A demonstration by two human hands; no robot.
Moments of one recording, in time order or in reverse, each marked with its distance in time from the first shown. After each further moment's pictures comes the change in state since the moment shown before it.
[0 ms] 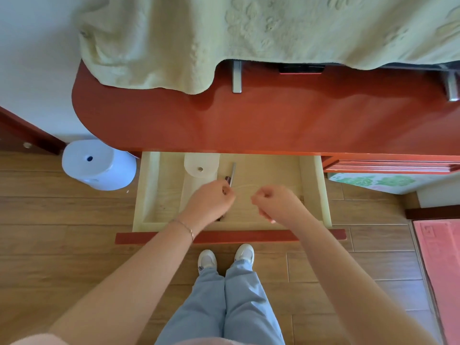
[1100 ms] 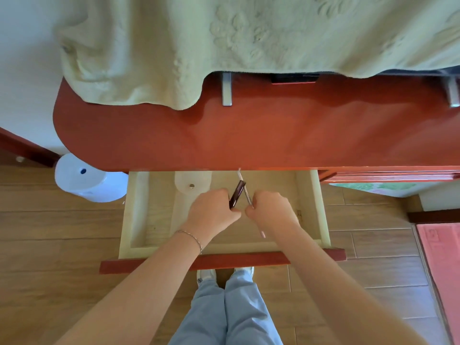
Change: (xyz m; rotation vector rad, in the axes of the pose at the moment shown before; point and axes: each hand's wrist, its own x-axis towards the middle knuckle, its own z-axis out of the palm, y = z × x) left_hand 0.041 0.014 0.011 0.312 0.081 0.026; right_hand 0.042 -0.001 -0.003 -0.381 0.124 0.031
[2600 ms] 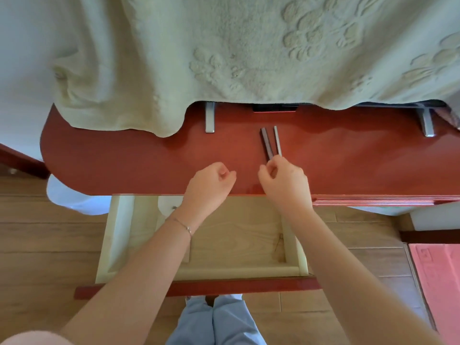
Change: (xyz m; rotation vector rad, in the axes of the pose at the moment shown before) left_hand 0.036 0.055 -0.063 -0.441 0.233 -0.011; right_hand 0.016 0.019 -0.102 0.346 0.462 -0.130
